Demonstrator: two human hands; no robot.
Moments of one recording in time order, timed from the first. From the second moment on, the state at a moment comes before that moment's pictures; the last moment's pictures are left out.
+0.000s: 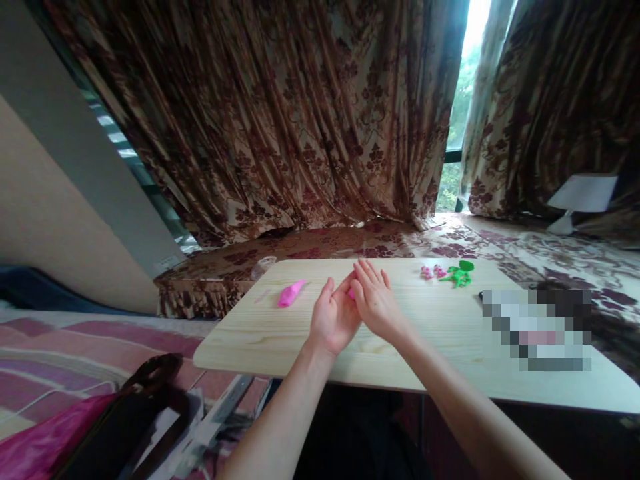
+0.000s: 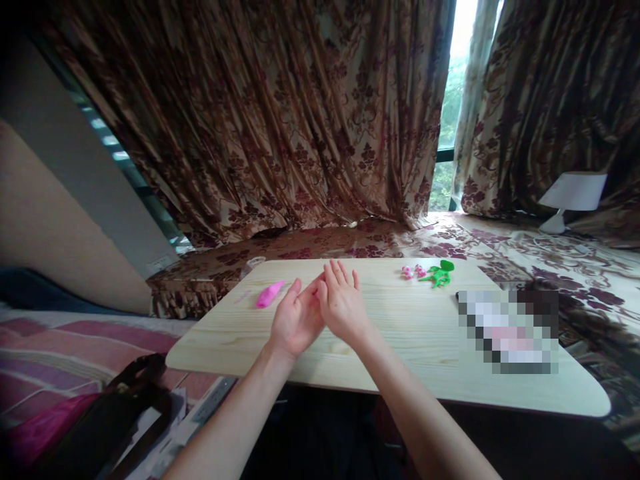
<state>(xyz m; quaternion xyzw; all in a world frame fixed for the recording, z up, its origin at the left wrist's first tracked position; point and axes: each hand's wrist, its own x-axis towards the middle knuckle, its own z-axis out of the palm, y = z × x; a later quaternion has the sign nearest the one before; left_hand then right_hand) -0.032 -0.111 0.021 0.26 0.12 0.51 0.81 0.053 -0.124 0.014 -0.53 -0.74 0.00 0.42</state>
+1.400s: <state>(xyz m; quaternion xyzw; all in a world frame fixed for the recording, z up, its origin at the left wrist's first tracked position) -0.045 -0.110 0.007 0.52 0.26 0.42 0.70 0.105 -0.100 0.016 -0.45 -0.72 0.27 0.45</state>
